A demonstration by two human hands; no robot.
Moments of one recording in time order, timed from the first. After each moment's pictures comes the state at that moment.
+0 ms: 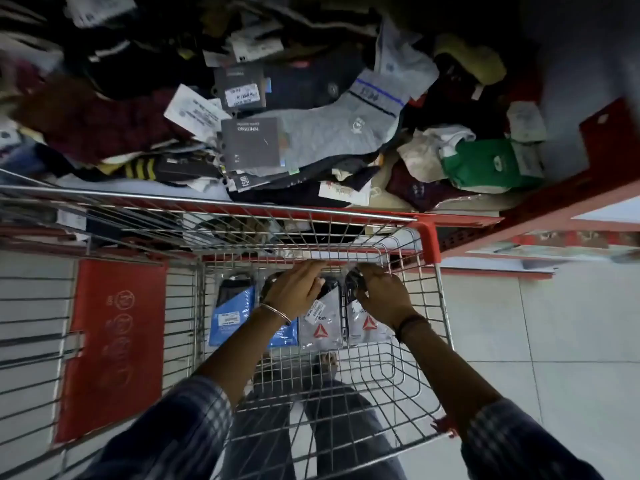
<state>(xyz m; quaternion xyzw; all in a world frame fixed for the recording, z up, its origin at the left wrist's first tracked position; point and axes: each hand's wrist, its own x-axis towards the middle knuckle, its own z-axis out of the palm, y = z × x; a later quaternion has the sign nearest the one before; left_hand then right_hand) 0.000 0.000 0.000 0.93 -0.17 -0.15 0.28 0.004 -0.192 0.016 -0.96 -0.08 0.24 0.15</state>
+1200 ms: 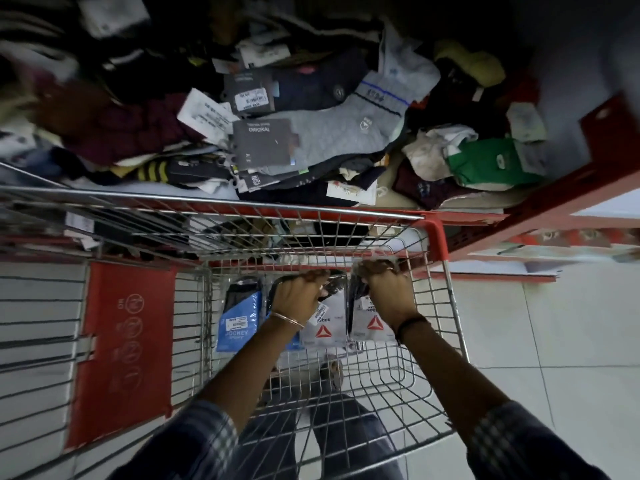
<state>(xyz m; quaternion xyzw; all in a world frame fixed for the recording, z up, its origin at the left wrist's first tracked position) -0.014 0.005 -0.007 0.97 -0.13 -0.14 0.11 -0.002 -0.177 0.028 -0.98 -0.12 0.18 -0.03</state>
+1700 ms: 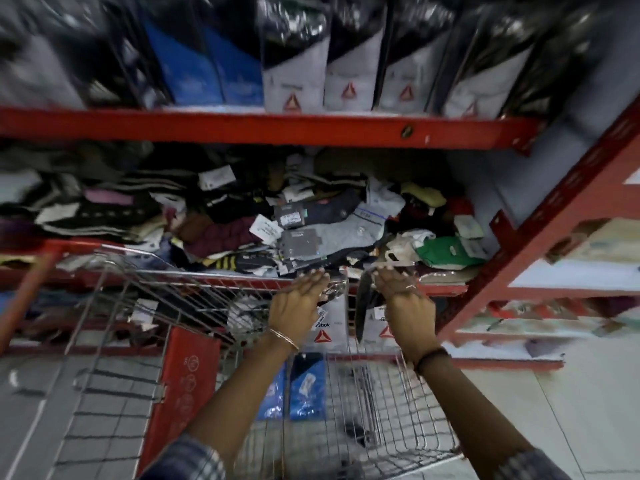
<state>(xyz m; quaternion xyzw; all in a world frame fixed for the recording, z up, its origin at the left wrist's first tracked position) -0.017 0.045 0.195 0.93 -0.22 0.22 0.18 -0.021 -0.159 0.201 -0.96 -0.14 -0.20 0.10</state>
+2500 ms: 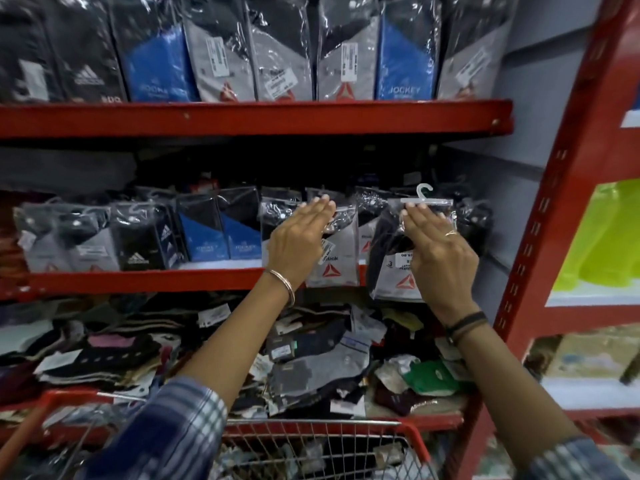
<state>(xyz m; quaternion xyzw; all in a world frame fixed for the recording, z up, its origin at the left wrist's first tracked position) 0.104 0.015 0.470 0.78 -0.28 0.54 0.14 0.056 -0.196 0.457 -0.79 -0.13 -0.60 0.07</state>
